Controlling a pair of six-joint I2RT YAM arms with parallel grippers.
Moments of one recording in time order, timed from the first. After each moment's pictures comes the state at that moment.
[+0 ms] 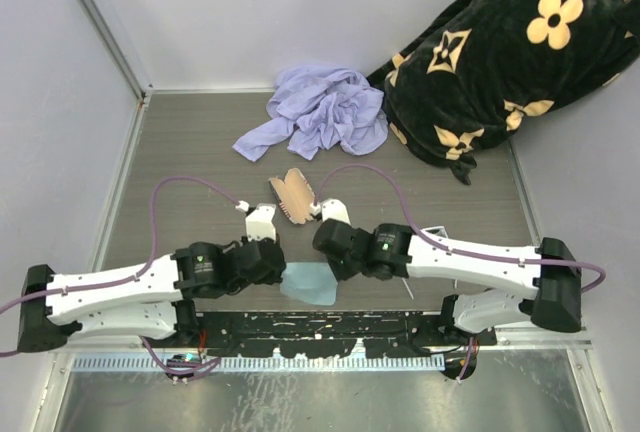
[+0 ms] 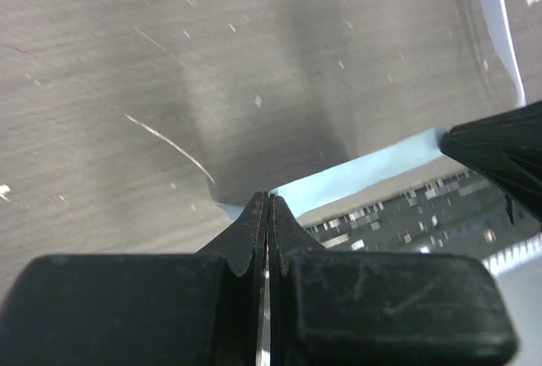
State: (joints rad) left arm -1.31 0.96 0.78 -0.73 -0.48 -1.00; right arm 1.26 1.26 0.99 -0.76 0.28 0.65
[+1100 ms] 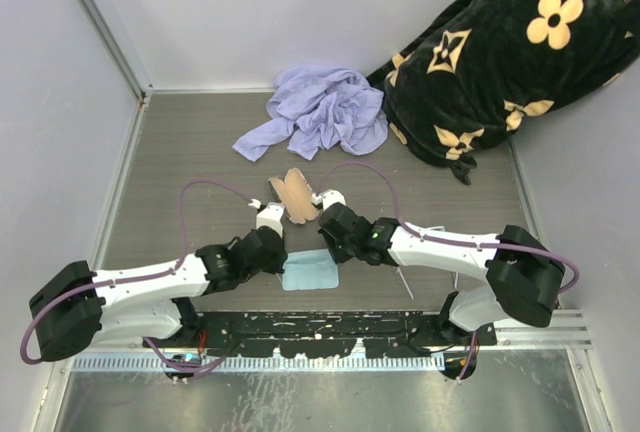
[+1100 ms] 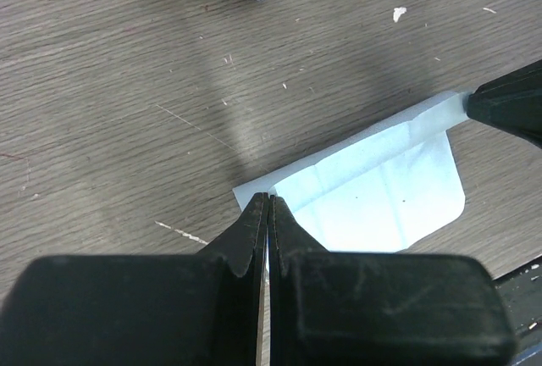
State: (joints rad) left arm -1.03 1.11 0.48 -0.14 -0.34 -0.64; right arm 1.02 1.41 0.79 -0.31 0.19 0.43
